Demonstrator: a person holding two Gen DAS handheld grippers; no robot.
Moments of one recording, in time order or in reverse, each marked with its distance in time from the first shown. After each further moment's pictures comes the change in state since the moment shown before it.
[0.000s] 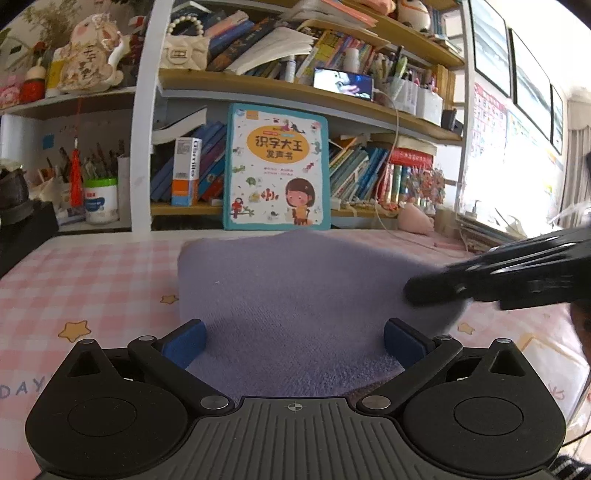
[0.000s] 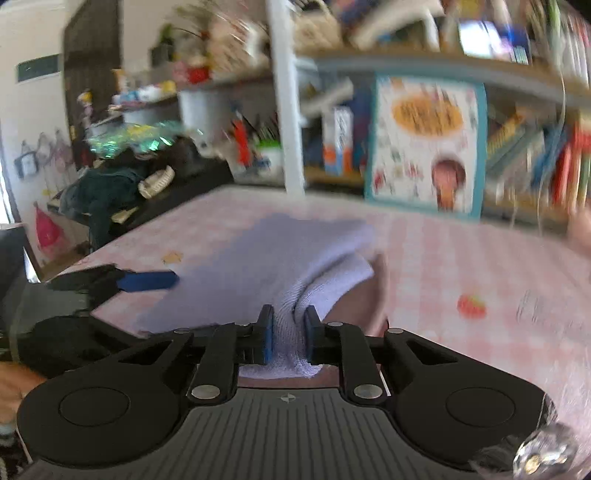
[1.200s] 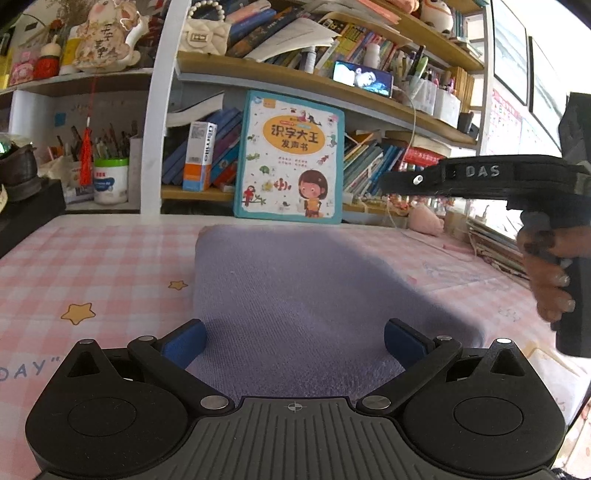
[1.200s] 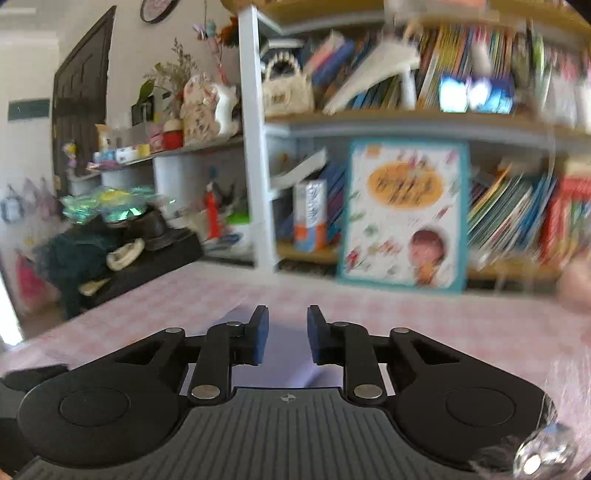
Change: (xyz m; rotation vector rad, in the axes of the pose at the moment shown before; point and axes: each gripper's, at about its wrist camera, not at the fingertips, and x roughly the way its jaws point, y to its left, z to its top) left arm 0.006 0.006 0.000 -0.039 0.031 0.023; right arm 0.031 -0.039 0.048 0.013 -0.205 -0.089
